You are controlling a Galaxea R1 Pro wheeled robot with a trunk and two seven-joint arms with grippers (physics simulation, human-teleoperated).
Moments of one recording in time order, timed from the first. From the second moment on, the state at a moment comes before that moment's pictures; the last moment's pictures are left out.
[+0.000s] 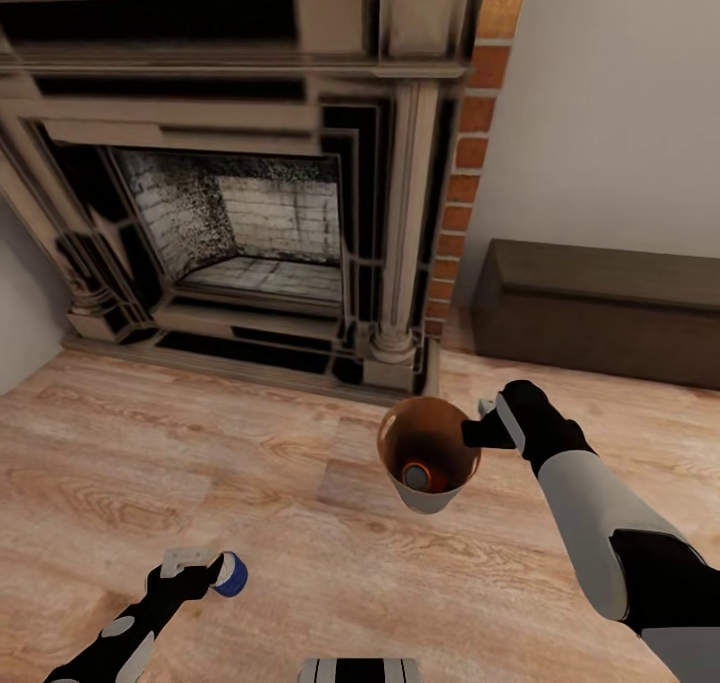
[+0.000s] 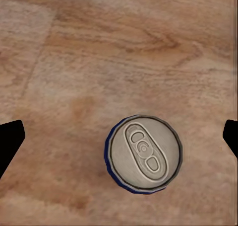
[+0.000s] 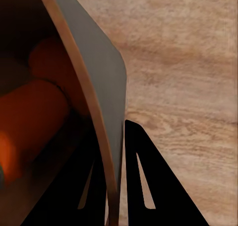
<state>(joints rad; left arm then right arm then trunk) -0.52 0.18 0.08 -0.27 0.08 -0.28 -0.21 -1.05 -0.04 -0.07 -0.55 0.05 1.05 0.13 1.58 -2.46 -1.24</state>
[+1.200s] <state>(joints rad) -0.52 0.18 0.06 -0.27 0.08 -0.28 -0.21 -1.05 -0.04 -0.07 -0.56 0.06 1.05 0.09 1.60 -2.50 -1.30</state>
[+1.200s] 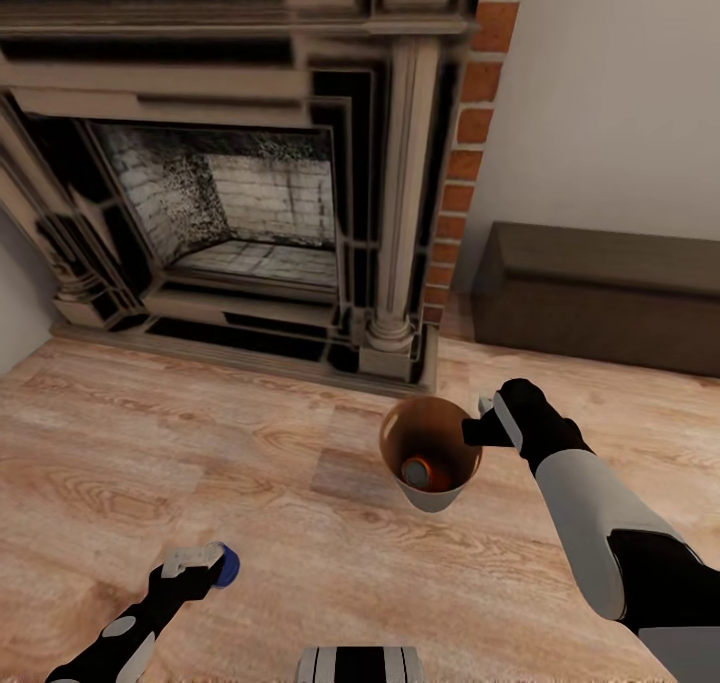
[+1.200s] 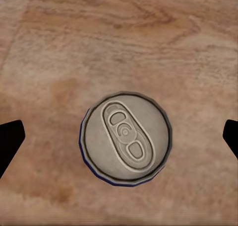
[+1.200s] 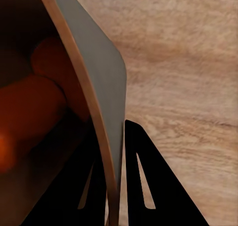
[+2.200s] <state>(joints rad) -0.52 0.18 0.06 -0.27 0.08 -0.28 -0.21 -1.05 -0.03 -0.07 -0.73 0.06 1.05 0.09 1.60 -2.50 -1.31</state>
